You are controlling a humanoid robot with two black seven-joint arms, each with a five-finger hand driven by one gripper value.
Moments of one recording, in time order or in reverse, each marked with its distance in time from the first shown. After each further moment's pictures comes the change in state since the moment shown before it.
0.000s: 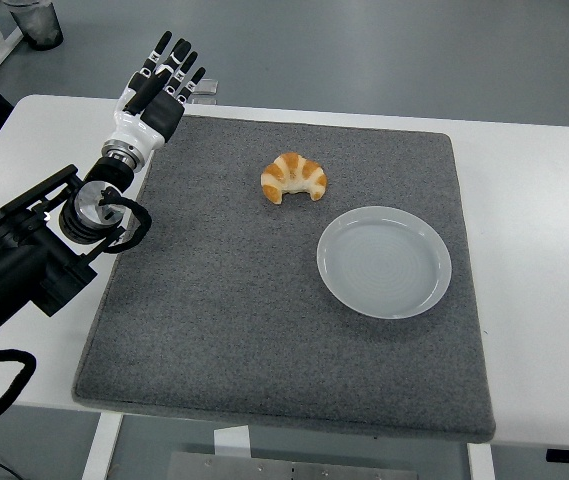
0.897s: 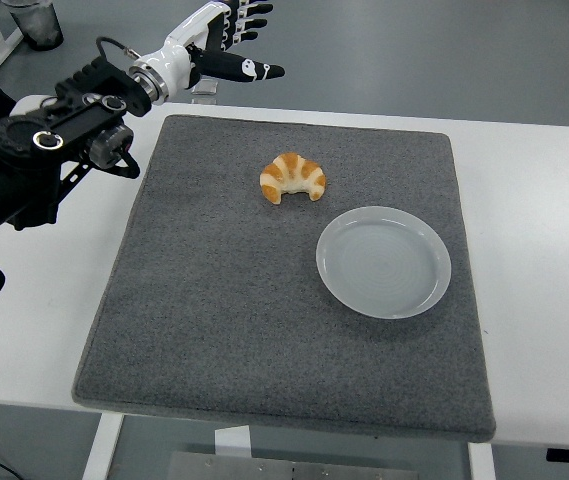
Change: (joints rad) left arm -0.409 0.080 0.549 0.083 0.759 0.091 0.009; right arm 0.000 0.000 0.000 0.000 0.000 0.000 0.000
